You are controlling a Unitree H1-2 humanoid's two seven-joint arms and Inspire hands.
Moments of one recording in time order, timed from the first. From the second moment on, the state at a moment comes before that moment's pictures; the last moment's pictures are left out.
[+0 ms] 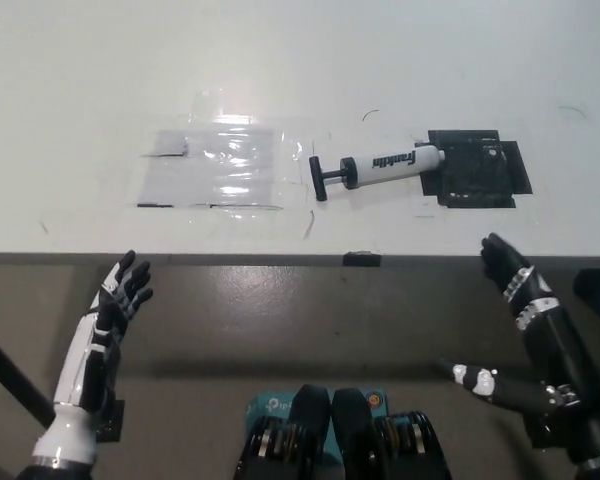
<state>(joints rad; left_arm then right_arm) -0.05 0.16 0.04 -0.09 -0.03 -0.14 -0.10 -0.03 0.02 -0.13 -0.22 -0.04 -0.09 0.38</state>
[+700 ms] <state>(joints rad) 0.00 0.21 0.03 0.00 -0.03 -0.23 -0.10 -0.01 -0.01 0.00 0.00 -0.11 -0.25 0.26</state>
